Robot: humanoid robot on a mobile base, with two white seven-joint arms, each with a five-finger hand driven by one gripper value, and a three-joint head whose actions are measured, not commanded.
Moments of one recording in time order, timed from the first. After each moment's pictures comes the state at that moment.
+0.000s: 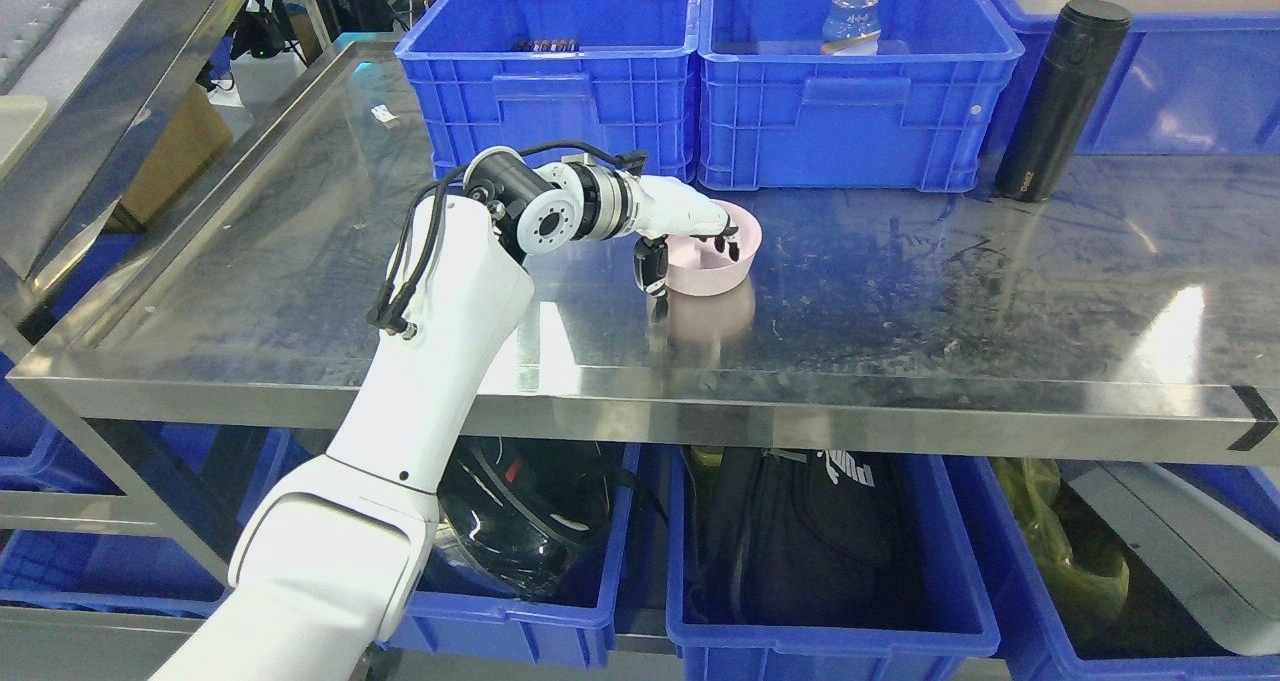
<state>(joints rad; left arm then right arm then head) -0.90 0.01 -0.35 -1.08 -1.01 -0.42 -1.00 0.00 0.00 0.05 0.00 0.05 -0.08 -0.02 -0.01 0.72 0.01</state>
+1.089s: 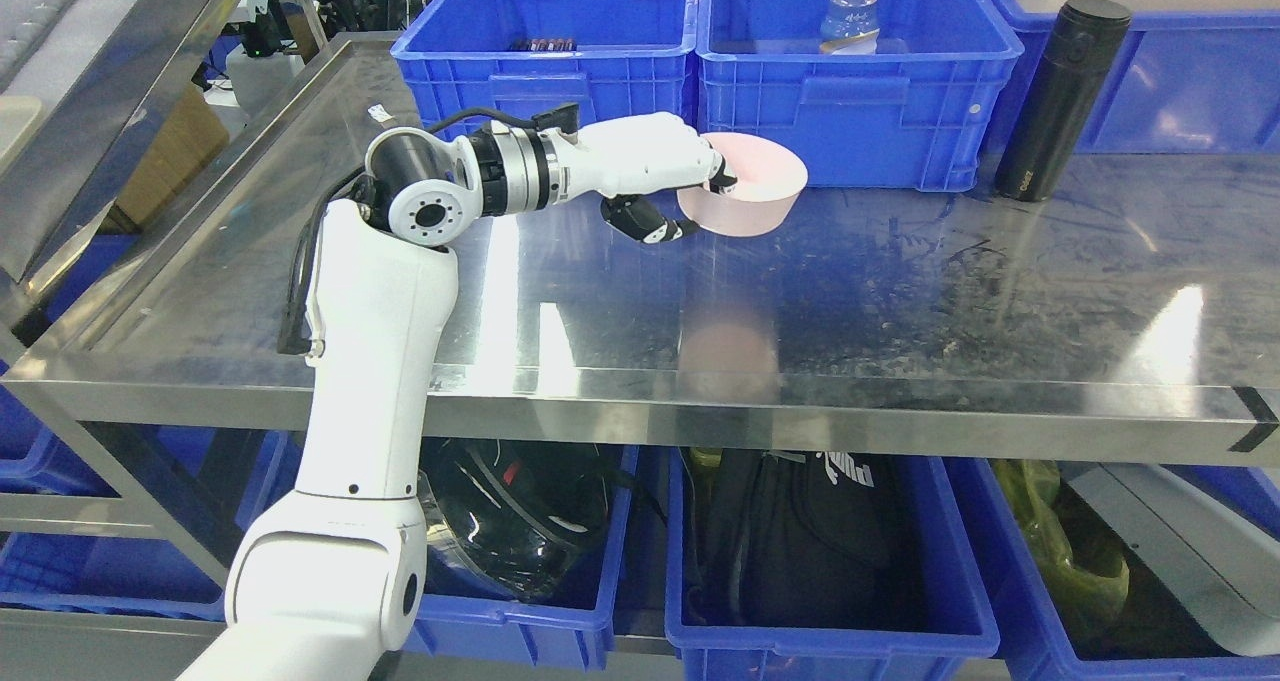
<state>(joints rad) -0.84 0.00 -0.01 -1.27 -0.79 -0.78 -1.04 0.00 0.00 0.05 0.00 0.05 -0.08 -0.02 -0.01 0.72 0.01</state>
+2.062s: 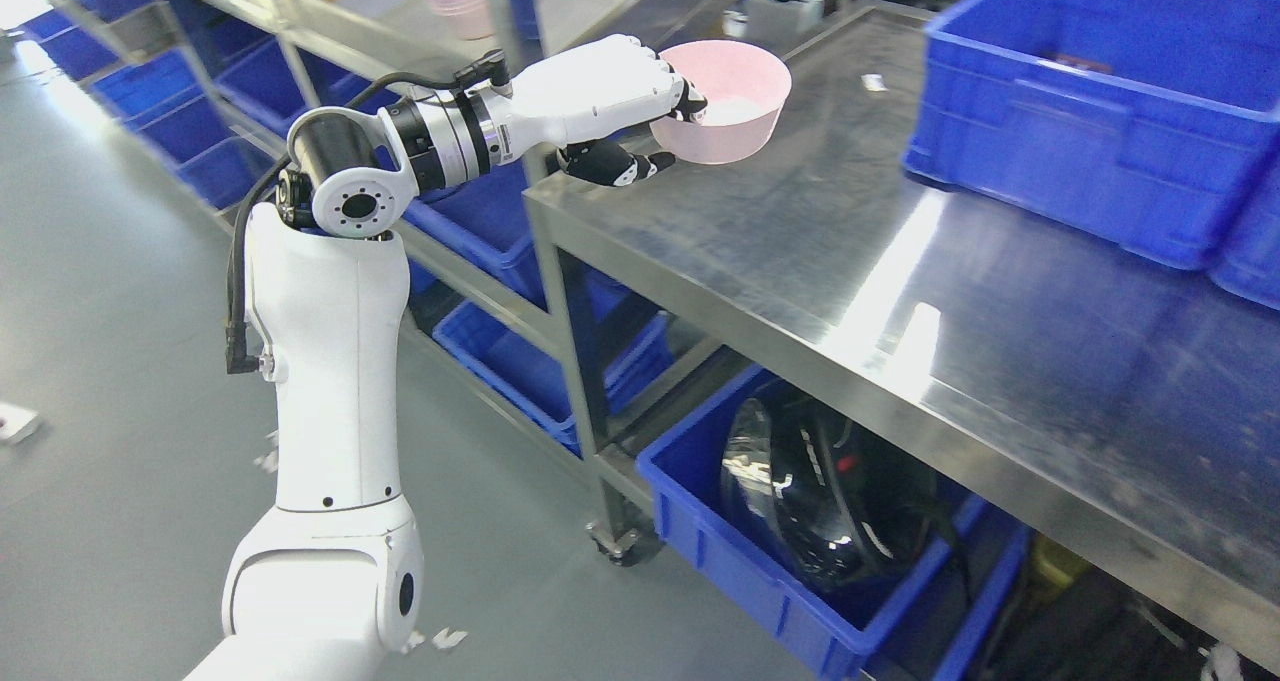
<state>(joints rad) -0.82 0.00 0.08 -1.41 -0.75 -0.78 -1.03 0.00 0.00 0.05 0.00 0.05 -0.08 -0.03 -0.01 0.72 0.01</state>
